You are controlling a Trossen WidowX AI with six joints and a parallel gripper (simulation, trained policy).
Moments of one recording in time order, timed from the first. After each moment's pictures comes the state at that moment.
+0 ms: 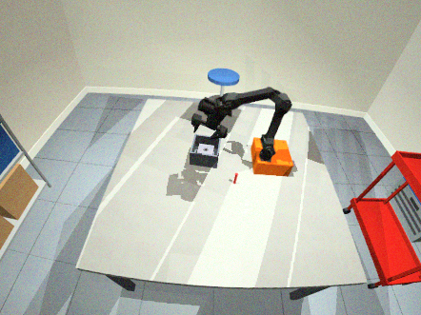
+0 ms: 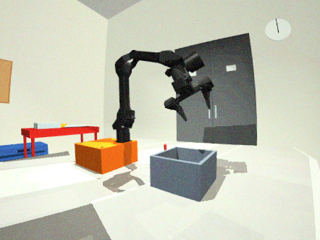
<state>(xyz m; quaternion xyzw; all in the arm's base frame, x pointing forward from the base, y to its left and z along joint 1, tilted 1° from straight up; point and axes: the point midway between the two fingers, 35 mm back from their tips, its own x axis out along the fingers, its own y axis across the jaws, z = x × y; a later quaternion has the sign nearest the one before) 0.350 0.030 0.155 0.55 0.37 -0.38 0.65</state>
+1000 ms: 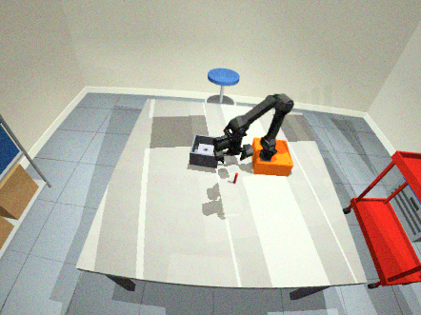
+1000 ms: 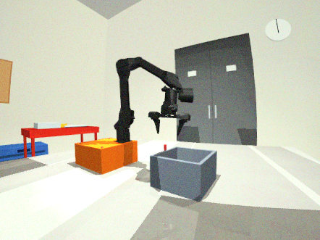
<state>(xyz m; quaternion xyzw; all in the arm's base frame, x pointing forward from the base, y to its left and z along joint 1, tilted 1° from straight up) 0.196 0.104 0.069 0.37 0.55 -0.46 0.59</state>
